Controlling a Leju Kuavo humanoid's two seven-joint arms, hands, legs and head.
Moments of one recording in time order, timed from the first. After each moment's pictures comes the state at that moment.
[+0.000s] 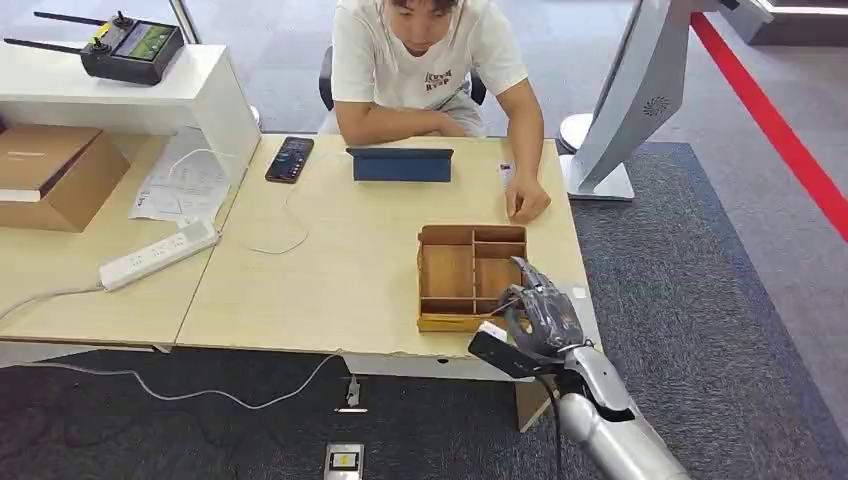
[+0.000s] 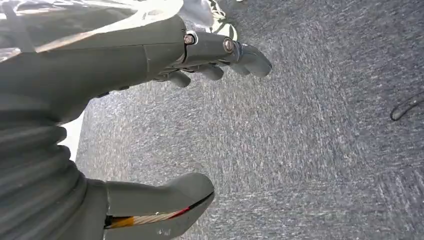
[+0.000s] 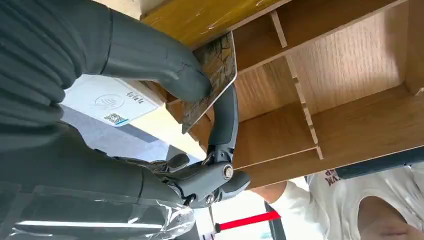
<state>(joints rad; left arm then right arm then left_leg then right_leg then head) -0.13 0.25 -0.53 -0.18 0.08 0.29 0.10 -0.31 -0.24 0.50 -0.97 0.77 -0.33 -0.14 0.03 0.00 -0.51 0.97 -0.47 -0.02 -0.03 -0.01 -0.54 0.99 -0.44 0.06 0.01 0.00</state>
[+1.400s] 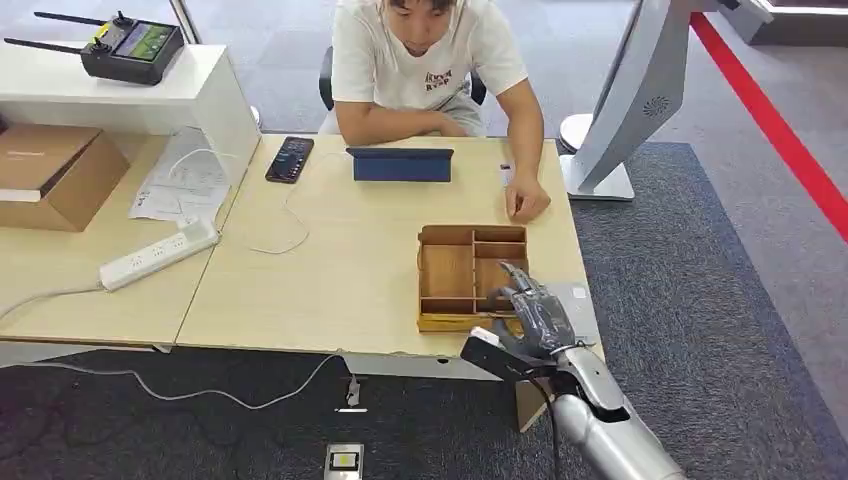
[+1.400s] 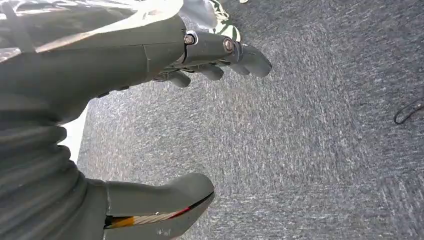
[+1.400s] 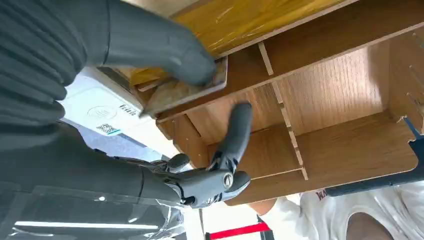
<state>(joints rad) -0.12 0.25 -0.53 -0.18 0.08 0.31 0.11 -0.32 -0.23 0.52 -0.97 0.77 -0.29 -0.13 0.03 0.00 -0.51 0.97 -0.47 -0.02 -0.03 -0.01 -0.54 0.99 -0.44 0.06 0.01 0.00</state>
